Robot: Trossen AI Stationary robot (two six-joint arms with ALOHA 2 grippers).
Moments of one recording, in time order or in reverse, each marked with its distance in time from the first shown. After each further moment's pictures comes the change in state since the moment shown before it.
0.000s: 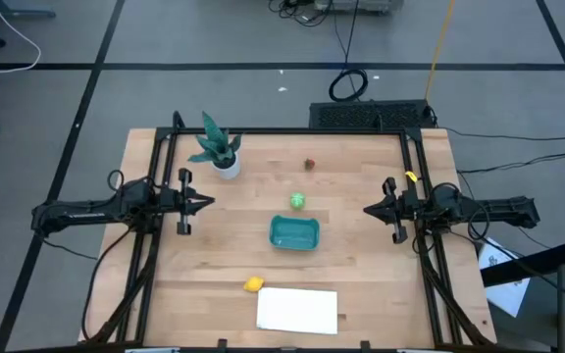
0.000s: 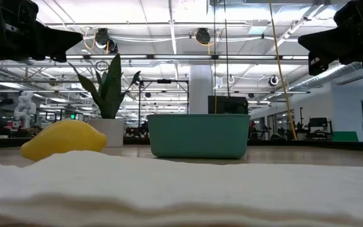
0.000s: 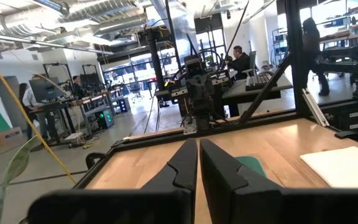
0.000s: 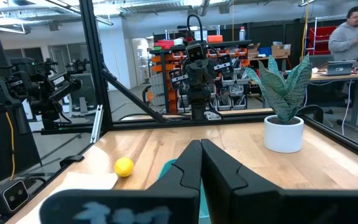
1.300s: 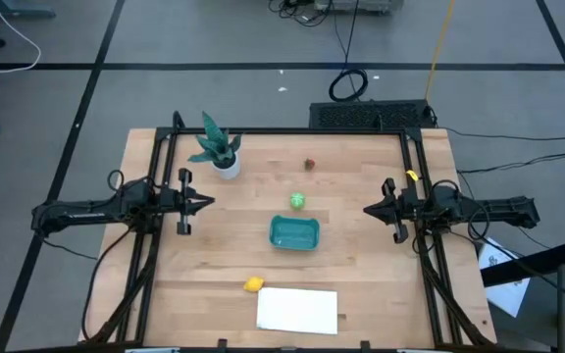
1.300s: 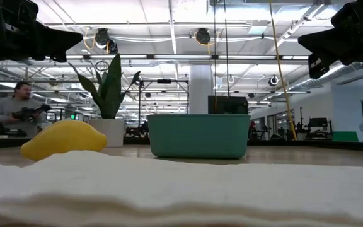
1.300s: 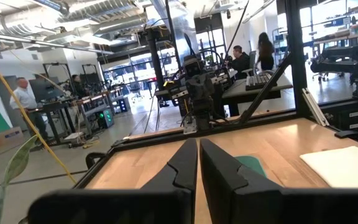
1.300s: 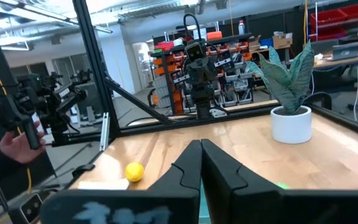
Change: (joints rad) left arm 0.000 0.000 0.000 -0.001 0.000 0.000; right arm 0.000 0.000 0.000 0.000 0.000 0.105
